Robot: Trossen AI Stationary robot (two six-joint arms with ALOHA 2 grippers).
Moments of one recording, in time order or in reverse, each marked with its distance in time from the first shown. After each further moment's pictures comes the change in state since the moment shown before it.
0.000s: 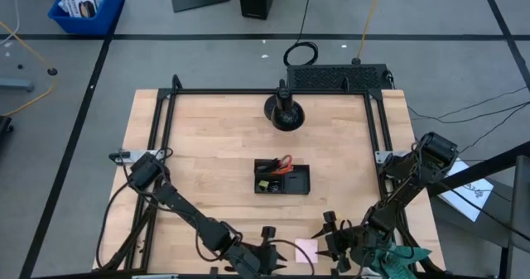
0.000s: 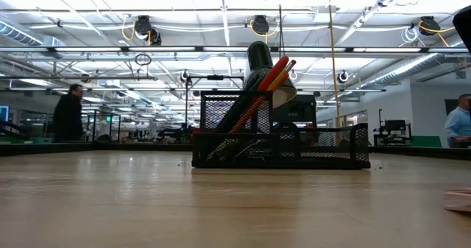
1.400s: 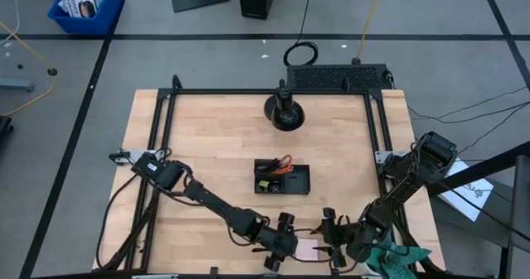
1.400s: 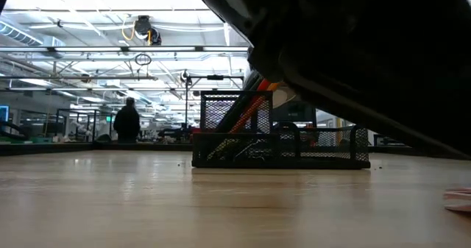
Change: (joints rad) left arm 0.165 0.191 0.174 -0.220 0.229 0.191; right arm -0.038 0.000 -0.023 0.019 -0.010 0.150
